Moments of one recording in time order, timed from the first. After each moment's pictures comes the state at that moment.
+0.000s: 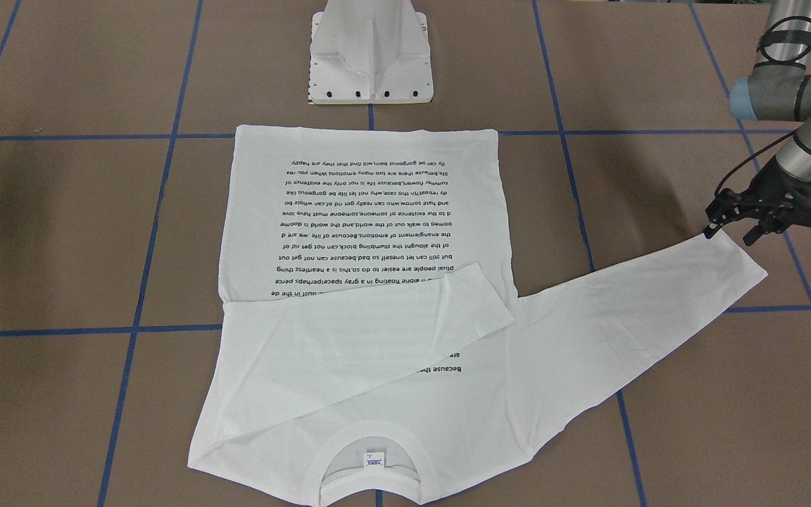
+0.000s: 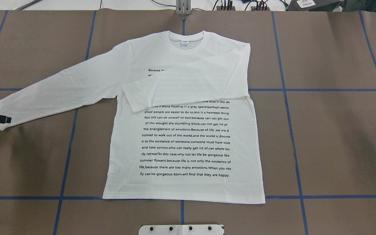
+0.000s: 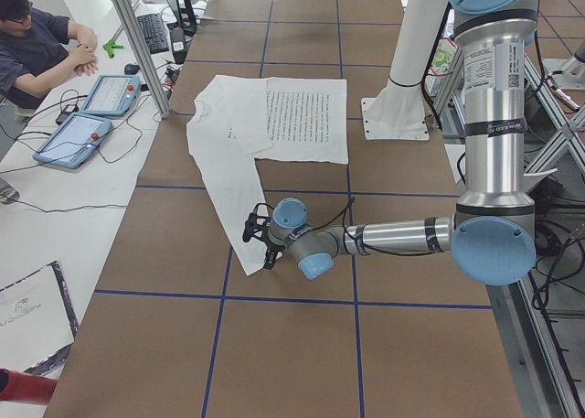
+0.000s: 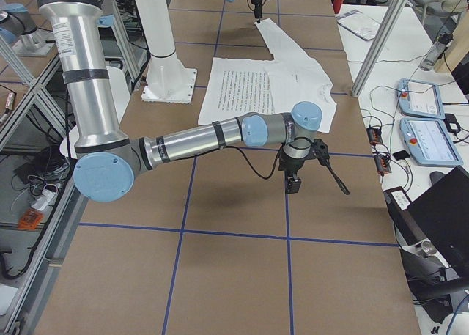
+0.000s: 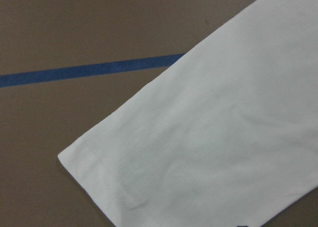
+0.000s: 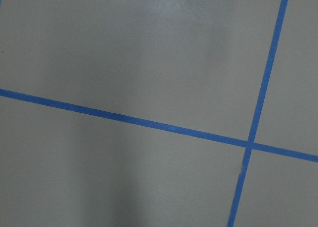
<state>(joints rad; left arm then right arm) -0.99 -1.48 -1.42 -2.65 -2.10 -0.76 1.38 -1.40 1.68 -1.72 2.28 0.03</state>
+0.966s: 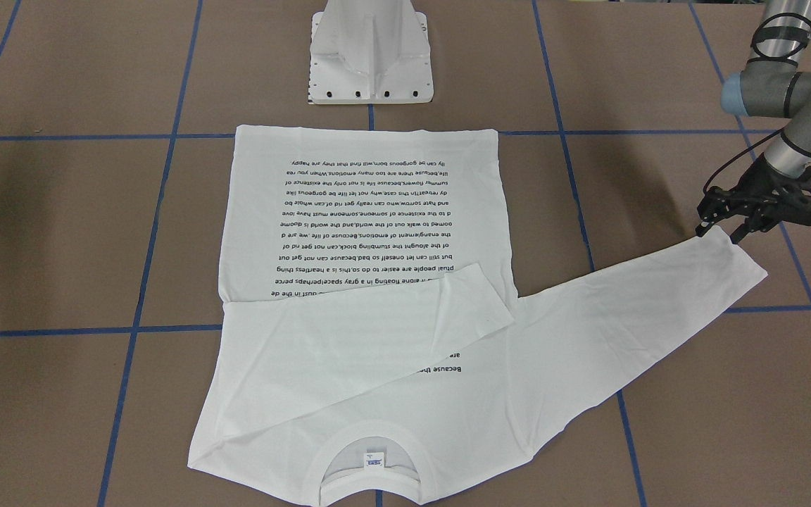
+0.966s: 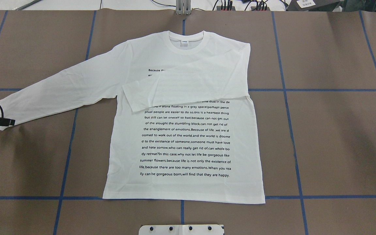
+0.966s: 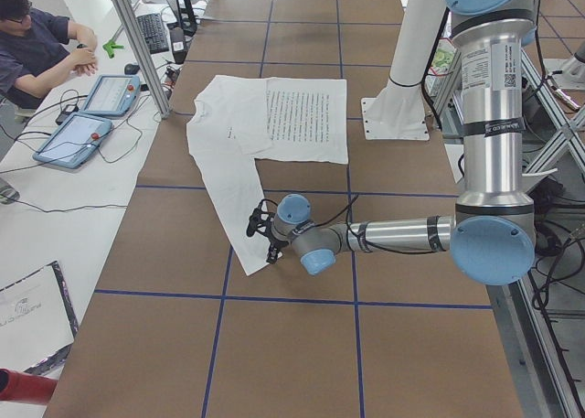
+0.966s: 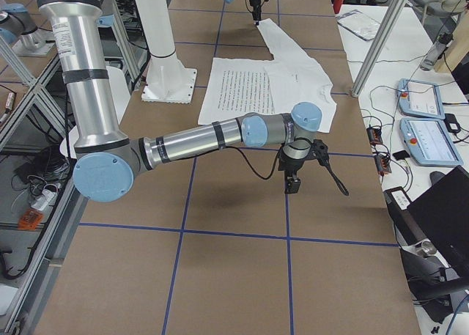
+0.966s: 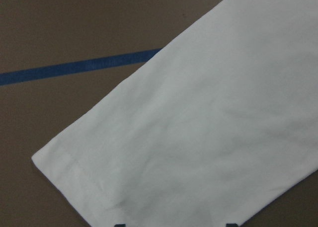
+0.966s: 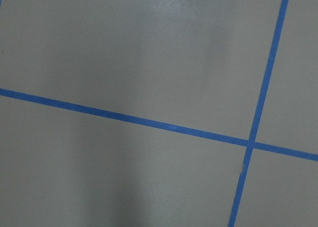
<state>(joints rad) -0.95 -1.46 -1.45 -2.65 -2.08 -0.75 1.38 -1.40 1.68 -1.71 2.28 0.03</state>
